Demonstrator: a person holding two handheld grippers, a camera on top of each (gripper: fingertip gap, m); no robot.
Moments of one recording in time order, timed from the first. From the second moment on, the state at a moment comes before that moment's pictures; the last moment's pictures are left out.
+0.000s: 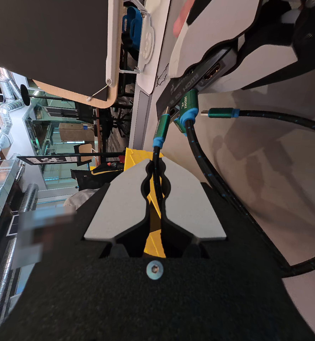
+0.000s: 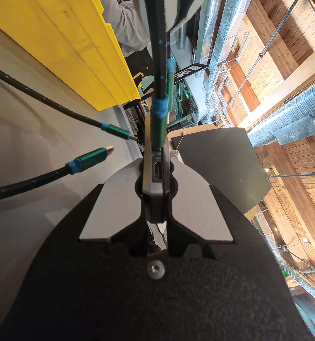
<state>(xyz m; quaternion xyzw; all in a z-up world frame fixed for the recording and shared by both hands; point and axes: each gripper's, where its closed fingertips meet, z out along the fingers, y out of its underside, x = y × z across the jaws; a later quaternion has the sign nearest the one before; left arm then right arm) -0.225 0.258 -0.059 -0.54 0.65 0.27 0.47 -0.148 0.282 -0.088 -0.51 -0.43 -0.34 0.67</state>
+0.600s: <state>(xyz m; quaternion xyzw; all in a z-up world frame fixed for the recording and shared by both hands) -0.231 0.261 -0.064 -0.54 0.64 0.31 0.45 -0.149 0.283 -0.090 -0.51 -0.43 -0.34 0.66</state>
